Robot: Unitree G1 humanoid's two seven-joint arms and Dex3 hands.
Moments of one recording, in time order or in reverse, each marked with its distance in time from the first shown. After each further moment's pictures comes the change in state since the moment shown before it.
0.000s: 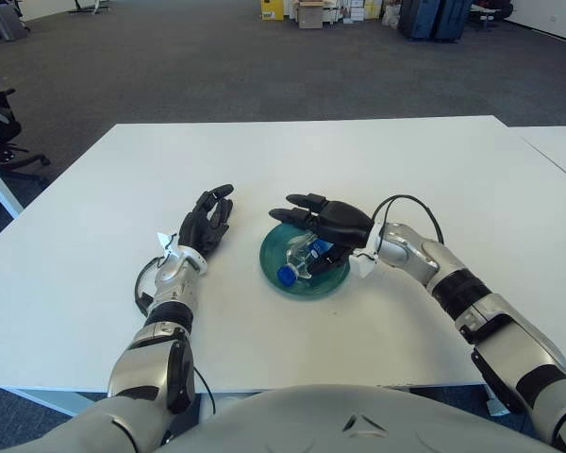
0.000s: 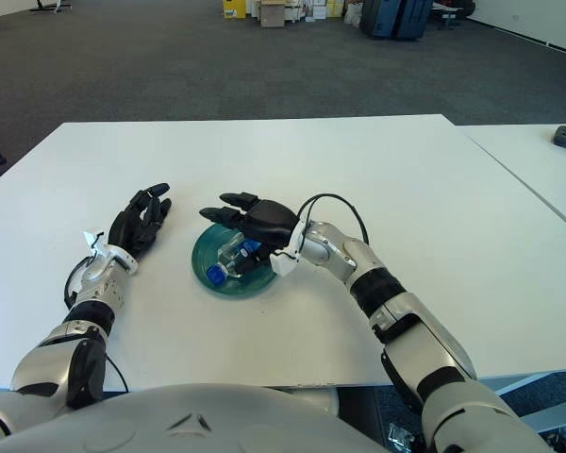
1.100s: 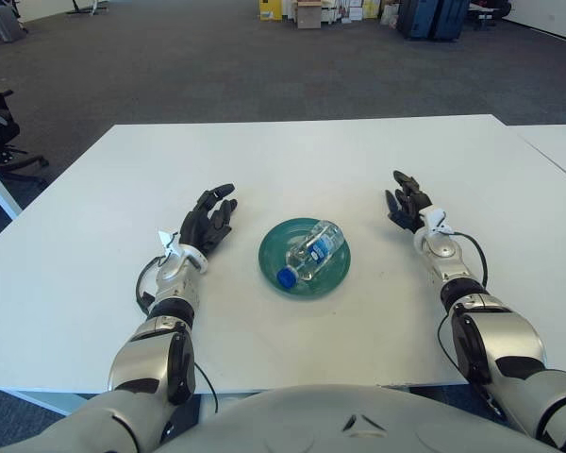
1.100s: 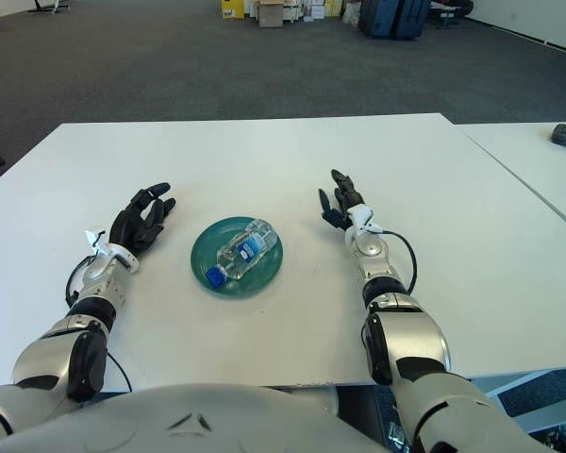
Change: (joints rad) left arm -0.044 0.013 0.009 0.099 0.003 -0.039 -0.001; right arm -0.088 0.199 -0.693 0.740 0.740 0.305 -0.032
